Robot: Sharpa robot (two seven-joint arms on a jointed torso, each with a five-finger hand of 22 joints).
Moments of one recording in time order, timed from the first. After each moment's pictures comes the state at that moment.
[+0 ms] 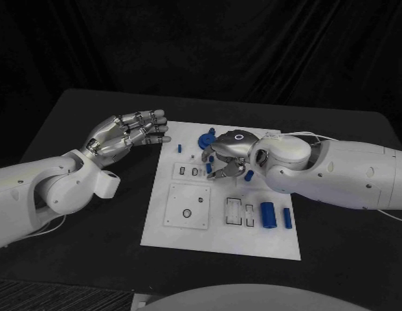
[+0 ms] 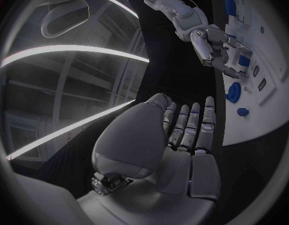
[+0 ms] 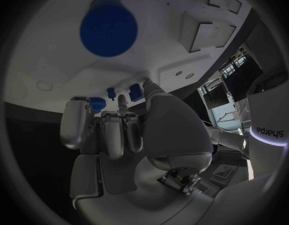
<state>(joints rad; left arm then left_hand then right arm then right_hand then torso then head) 1.28 -0.95 -0.21 1.52 -0.13 0.10 0.62 1.56 0.09 0.14 0.26 0.80 0.63 0.09 0.07 0.06 0.35 0.19 0.53 0.07 0.41 0.19 0.46 0.06 0.16 0.57 0.28 0.23 0.08 1.29 -0.70 -0.21 1.54 -1.72 -0.22 -0.13 1.27 -0.13 0.11 0.22 0.12 0.69 0.08 0.20 0.37 1.47 -0.02 1.57 1.31 1.46 -0.07 1.57 1.31 0.06 1.43 0.05 1.25 1.31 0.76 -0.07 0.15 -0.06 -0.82</state>
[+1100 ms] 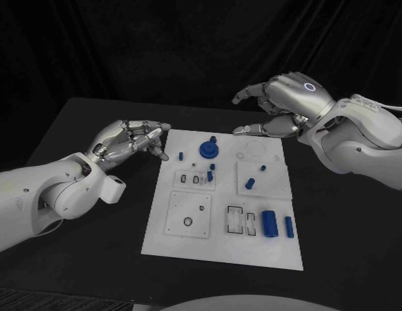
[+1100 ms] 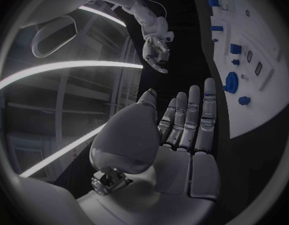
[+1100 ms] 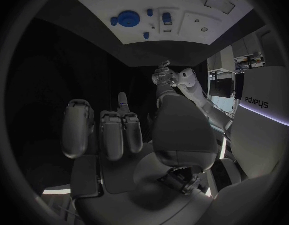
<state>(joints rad) 1.31 -0.94 -0.21 1.55 -0.30 -0.07 0.59 1.42 0.13 -0.10 0.29 0.33 0.71 0.17 0.17 0.09 0.61 0.14 1.20 0.43 0.76 0.10 1.11 0.33 0.16 0.93 0.21 0.56 0.26 1.51 -1.03 -0.21 1.77 -1.70 -0.60 -0.04 1.09 -0.14 0.02 0.30 0.05 0.76 0.08 0.18 0.33 1.47 -0.02 1.57 1.31 1.46 -0.07 1.57 1.31 0.06 1.46 0.04 1.34 1.31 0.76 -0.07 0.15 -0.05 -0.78</state>
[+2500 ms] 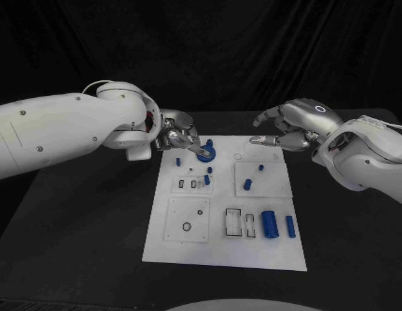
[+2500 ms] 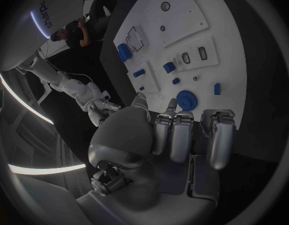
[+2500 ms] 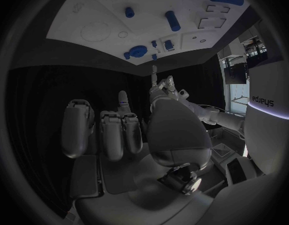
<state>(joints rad) 1.59 -0.66 -0.21 1.46 -0.93 0.29 -0.31 1.22 0.19 -0.20 0.26 0.16 0.69 0.16 0.16 0.14 1.47 0.07 1.57 1.31 1.47 0.02 1.57 1.31 0.03 1.47 0.13 1.53 1.31 1.44 -1.01 -0.21 1.69 -1.60 -0.51 -0.07 1.13 -0.03 0.02 0.29 0.17 0.80 0.08 0.18 0.31 1.47 -0.01 1.57 1.31 1.46 -0.07 1.57 1.31 0.06 1.46 0.04 1.34 1.31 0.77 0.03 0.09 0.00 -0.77</state>
